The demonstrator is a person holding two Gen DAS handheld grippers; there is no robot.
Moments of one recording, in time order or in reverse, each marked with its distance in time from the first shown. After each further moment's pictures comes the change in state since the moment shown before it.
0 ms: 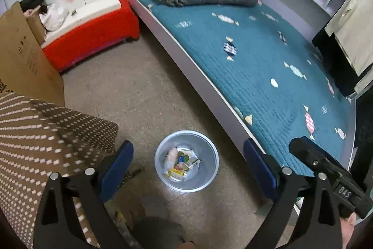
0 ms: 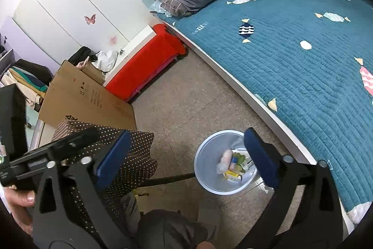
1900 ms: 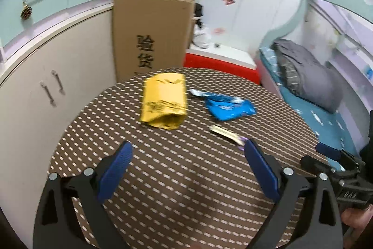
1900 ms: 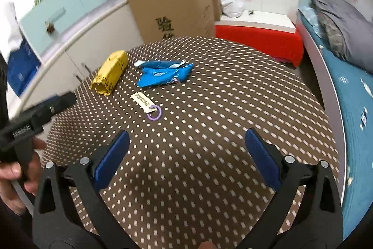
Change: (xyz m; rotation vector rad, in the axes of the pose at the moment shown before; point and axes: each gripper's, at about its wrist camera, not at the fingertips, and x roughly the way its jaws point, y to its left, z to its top) left arm -0.252 0.349 -0.226 -0.570 -0.367 0.367; right arm 0.054 0.408 -0.170 -0.813 0.234 0.243
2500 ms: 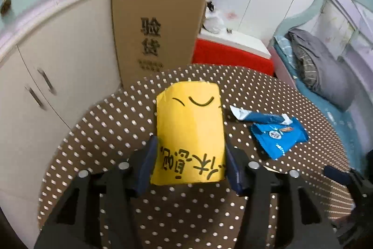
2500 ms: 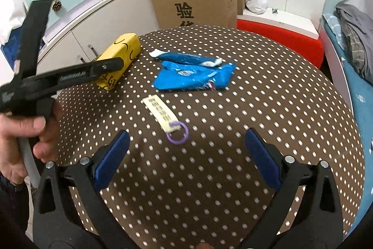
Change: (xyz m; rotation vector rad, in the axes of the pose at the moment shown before) left arm 0.101 0.036 0.050 -0.016 0.107 0.000; right arm 0.064 0.034 0.021 -0.101 0.067 0.051
